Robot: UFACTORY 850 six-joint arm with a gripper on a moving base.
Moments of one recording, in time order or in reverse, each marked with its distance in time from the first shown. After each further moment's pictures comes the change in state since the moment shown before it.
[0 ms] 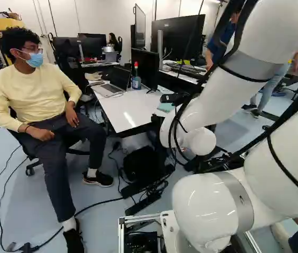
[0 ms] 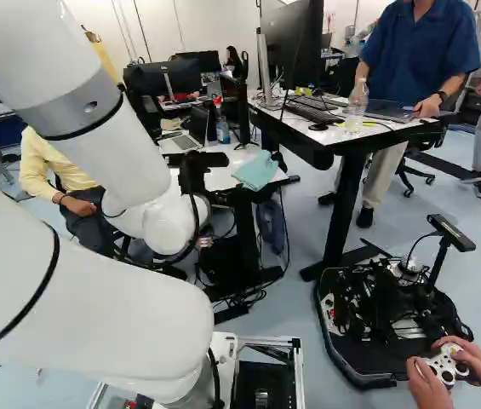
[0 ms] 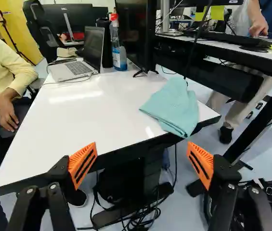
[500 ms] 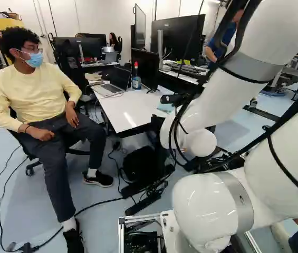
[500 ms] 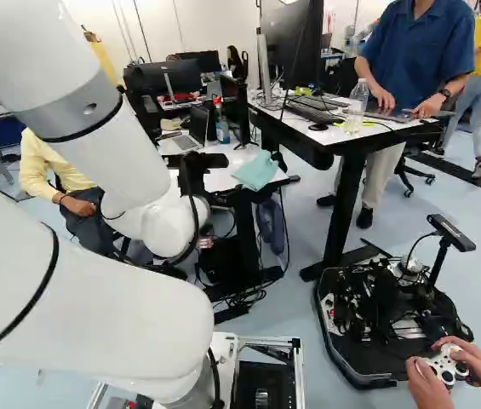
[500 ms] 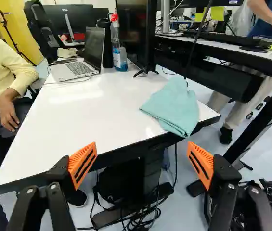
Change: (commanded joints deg) arm 0.0 0.1 0.2 0.0 0.2 0.0
